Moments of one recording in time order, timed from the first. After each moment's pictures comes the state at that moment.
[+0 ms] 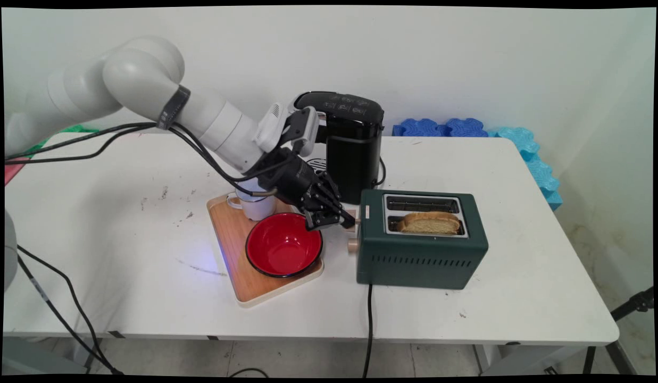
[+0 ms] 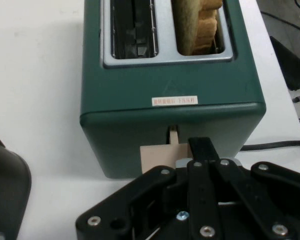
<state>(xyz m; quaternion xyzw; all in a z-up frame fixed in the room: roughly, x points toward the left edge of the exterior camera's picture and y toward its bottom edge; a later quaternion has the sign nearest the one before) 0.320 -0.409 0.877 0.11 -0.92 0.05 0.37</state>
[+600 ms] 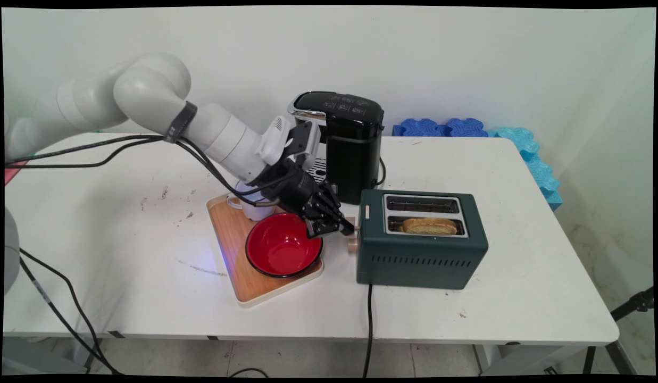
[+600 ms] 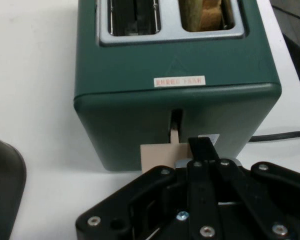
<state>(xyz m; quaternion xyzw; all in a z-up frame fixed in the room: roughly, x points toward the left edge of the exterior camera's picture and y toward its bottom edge) 0.319 -0.409 0.855 0.11 -0.92 0.05 0.36</state>
